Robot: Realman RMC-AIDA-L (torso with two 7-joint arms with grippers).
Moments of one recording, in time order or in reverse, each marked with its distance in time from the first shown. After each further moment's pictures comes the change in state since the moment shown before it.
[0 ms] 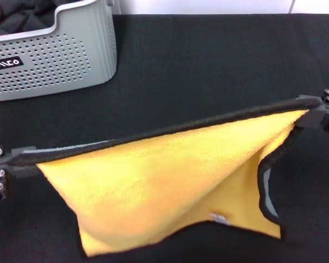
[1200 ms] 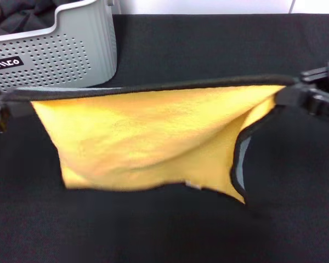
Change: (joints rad) left arm -0.208 0.012 -0.111 -0.253 0.074 0.002 -0.034; right arm 0.123 0.015 0.056 0.134 -0.054 0.007 0.023
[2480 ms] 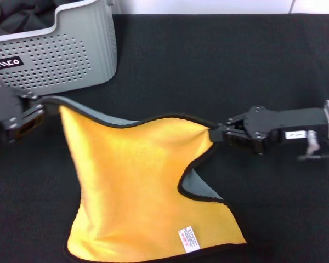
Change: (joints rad) left arm -0.236 -0.062 -0.117 -0.170 0.608 -0.200 0.043; right arm 0.371 0.030 -0.001 0.614 -0.333 -0.253 -0.176
